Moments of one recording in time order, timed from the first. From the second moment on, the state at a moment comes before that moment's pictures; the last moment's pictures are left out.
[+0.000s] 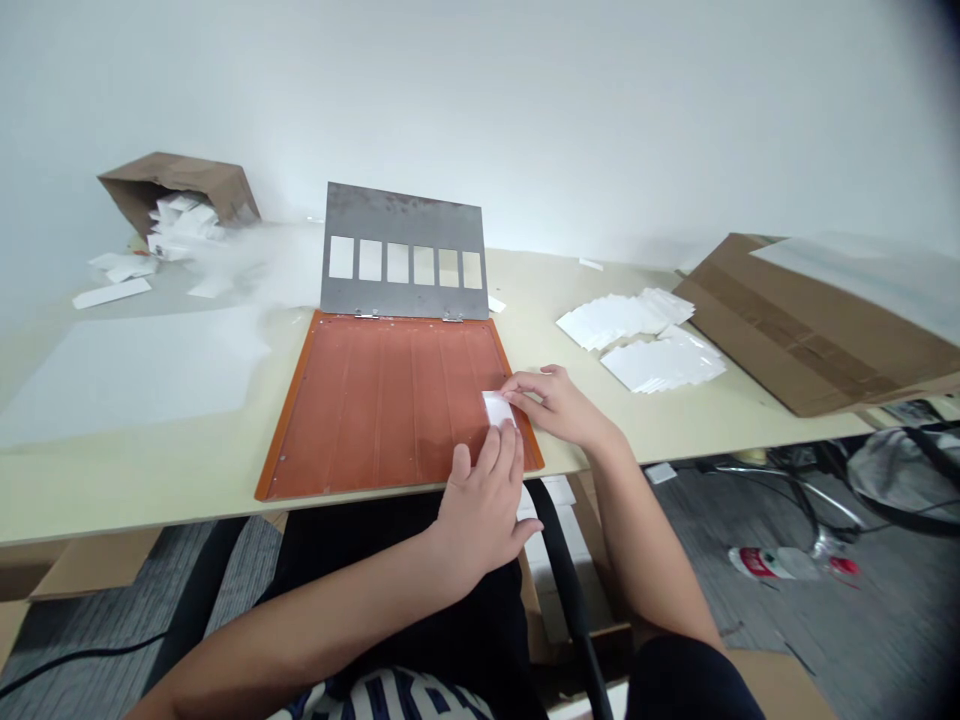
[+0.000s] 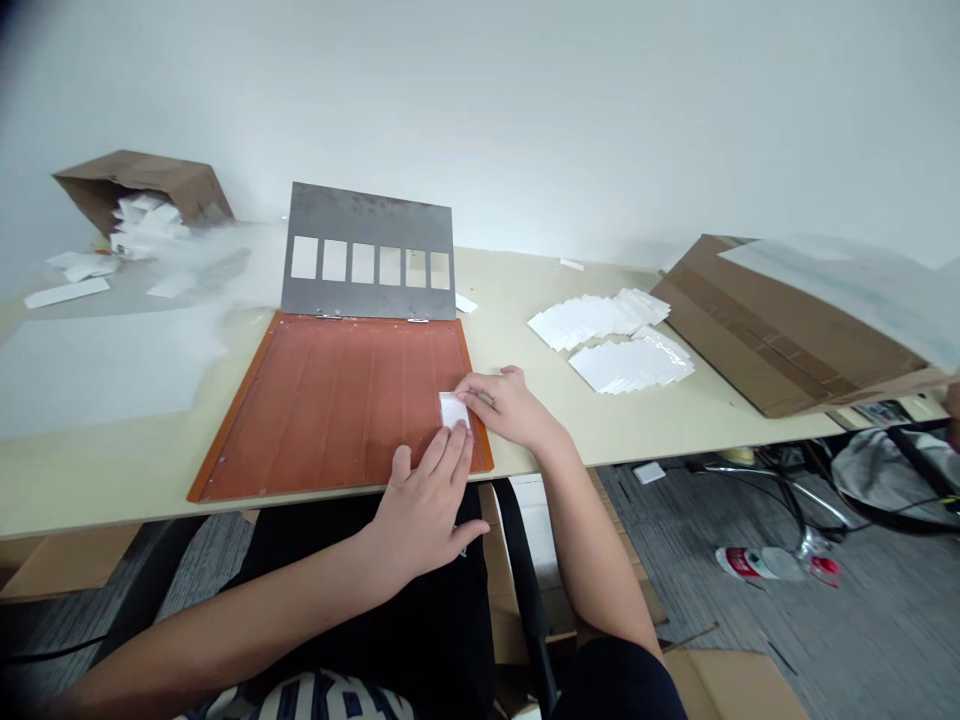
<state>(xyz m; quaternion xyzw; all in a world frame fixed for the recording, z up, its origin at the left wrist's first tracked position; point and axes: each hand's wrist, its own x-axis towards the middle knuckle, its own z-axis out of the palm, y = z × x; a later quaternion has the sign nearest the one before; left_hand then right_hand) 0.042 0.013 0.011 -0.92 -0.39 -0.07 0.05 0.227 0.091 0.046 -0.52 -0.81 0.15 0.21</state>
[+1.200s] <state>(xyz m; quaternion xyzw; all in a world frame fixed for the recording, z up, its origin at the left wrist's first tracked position) 0.041 0.015 0.015 -0.92 -0.38 -0.06 0.07 0.227 0.069 0.019 -0.49 -0.84 0.03 0.24</state>
